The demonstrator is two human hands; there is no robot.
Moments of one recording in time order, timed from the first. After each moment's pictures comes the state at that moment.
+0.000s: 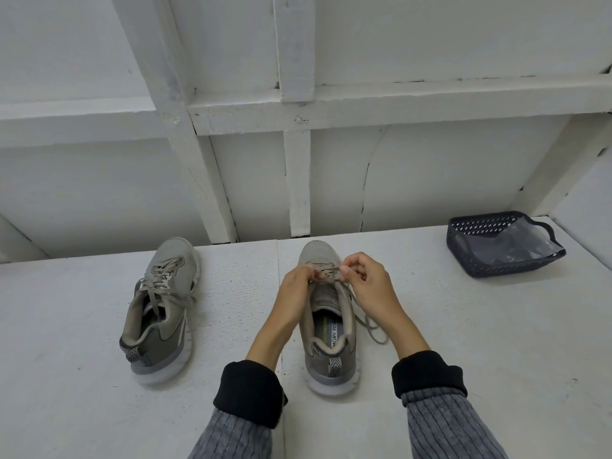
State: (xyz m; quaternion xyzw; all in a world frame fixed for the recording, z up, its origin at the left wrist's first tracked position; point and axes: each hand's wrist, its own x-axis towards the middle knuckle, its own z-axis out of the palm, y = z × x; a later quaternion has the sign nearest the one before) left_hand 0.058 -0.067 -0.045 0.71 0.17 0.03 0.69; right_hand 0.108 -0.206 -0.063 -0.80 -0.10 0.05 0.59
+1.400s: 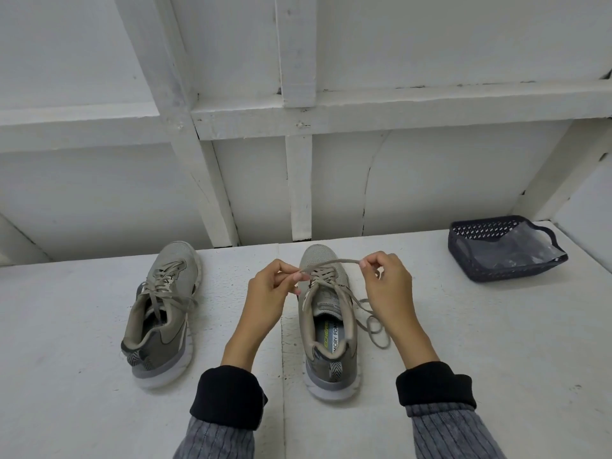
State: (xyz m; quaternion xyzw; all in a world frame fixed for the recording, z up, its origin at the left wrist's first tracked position) left_hand 0.050 -0.024 -0.054 0.77 0.09 0.10 0.62; right_hand 0.103 -0.215 -0.049 -0.85 -0.05 -0.10 0.52
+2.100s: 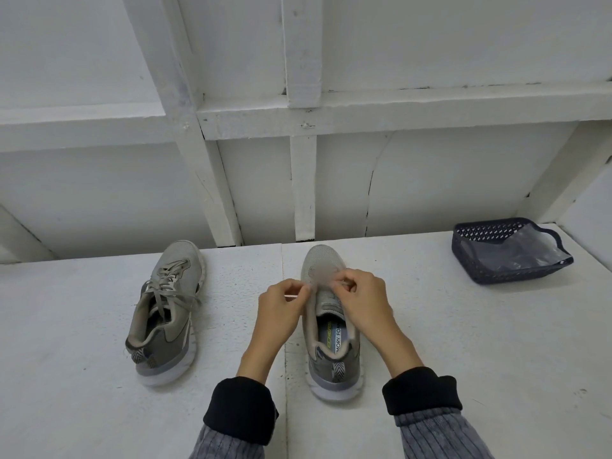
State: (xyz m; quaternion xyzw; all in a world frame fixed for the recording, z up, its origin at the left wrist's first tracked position) left_hand 0.045 -0.038 -0.077 0.79 0.17 0.07 0.59; right_hand 0.092 -0.188 -0.057 -0.87 -0.11 -0.01 0.49
